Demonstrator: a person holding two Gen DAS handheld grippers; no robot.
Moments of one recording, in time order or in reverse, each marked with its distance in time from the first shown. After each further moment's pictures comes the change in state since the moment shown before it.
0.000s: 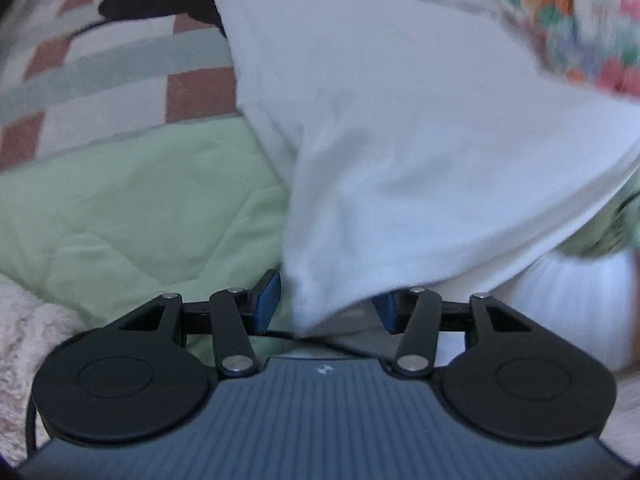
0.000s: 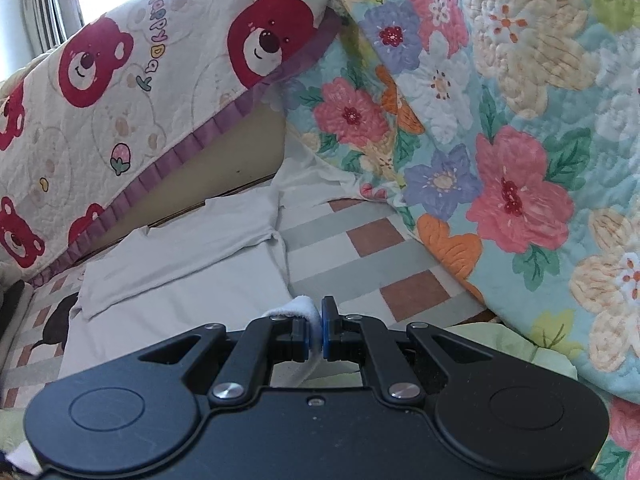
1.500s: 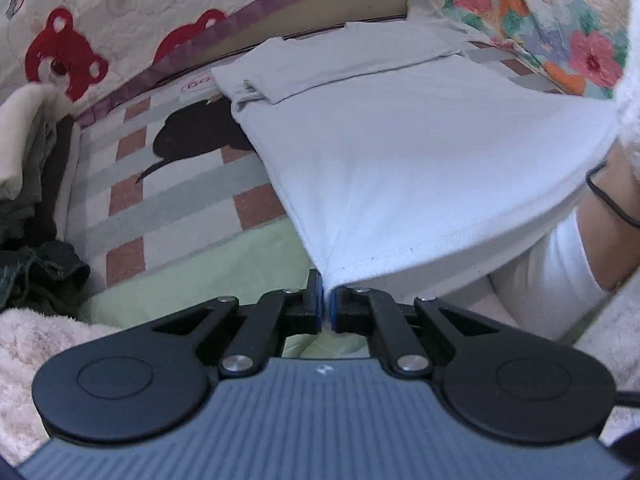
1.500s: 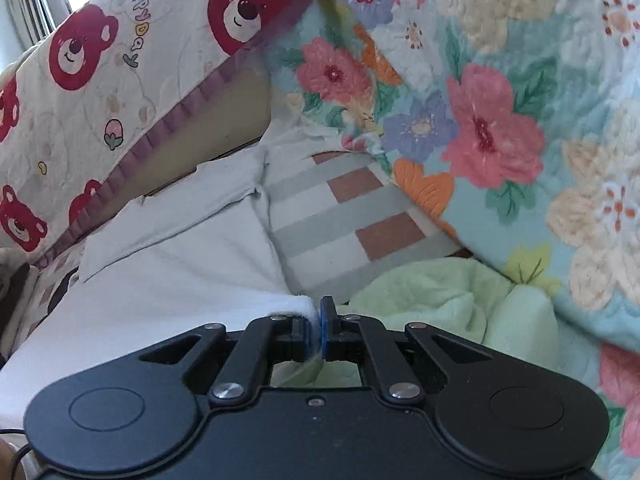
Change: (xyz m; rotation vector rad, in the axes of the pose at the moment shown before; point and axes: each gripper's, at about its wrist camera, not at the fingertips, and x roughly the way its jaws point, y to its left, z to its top) left arm -0.104 -0.022 -0.023 0.224 -0.263 0.189; right arm -0.010 -0.036 -0.031 0.051 0.098 0.028
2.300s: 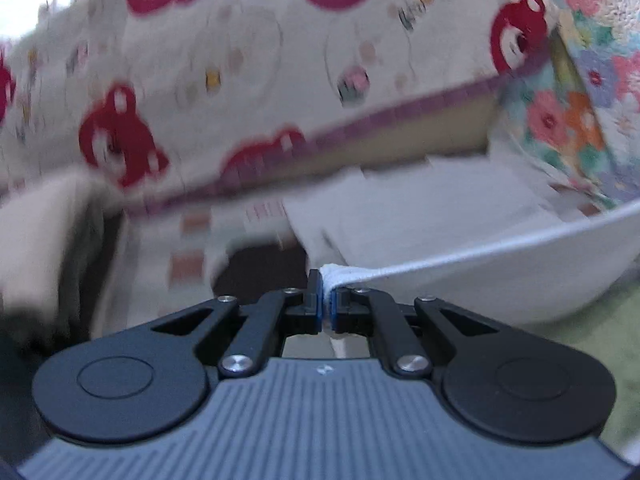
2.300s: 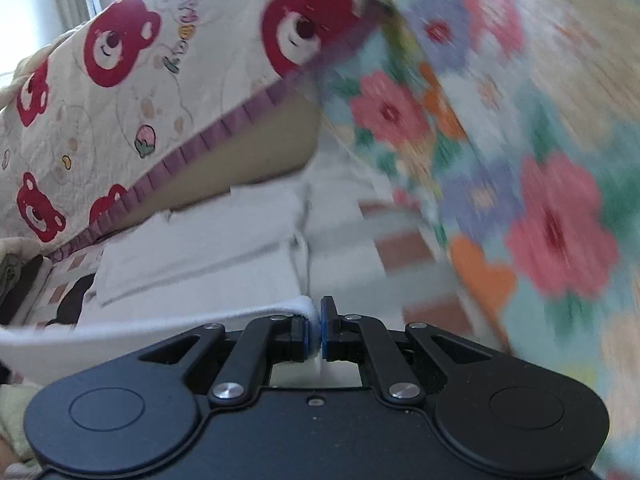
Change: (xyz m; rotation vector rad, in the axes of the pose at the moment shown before) left arm 0.033 0.062 0.122 -0.083 -0.344 0.159; right arm 0.044 0.044 0.086 -0.170 -0.045 0.063
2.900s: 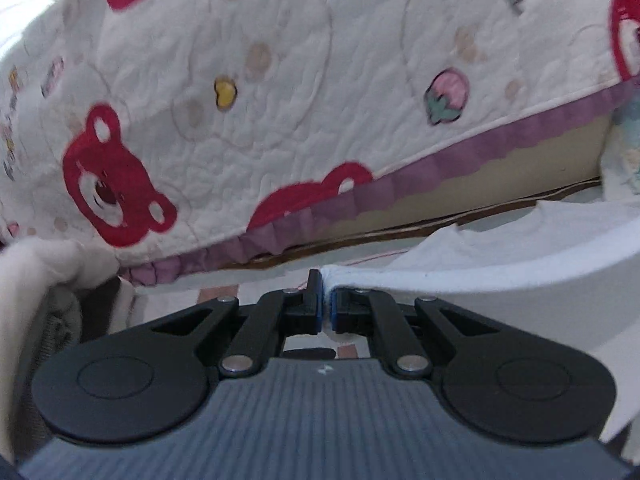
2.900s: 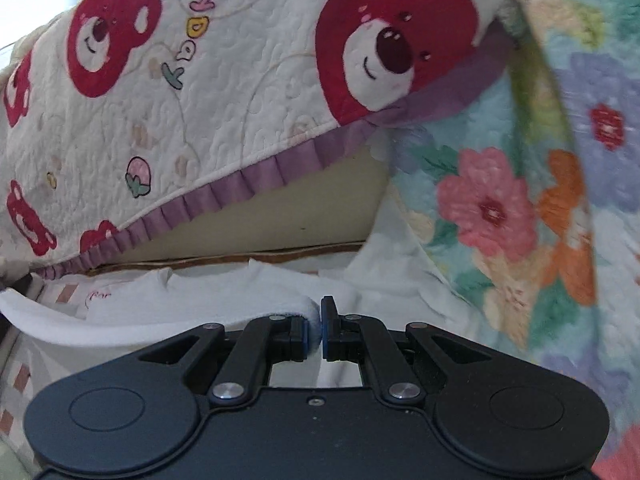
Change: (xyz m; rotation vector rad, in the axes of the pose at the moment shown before) left arm 0.214 0.031 0.081 -0.035 0.032 0.159; right arm 0.176 0.039 0.178 -0.121 0.080 0.073
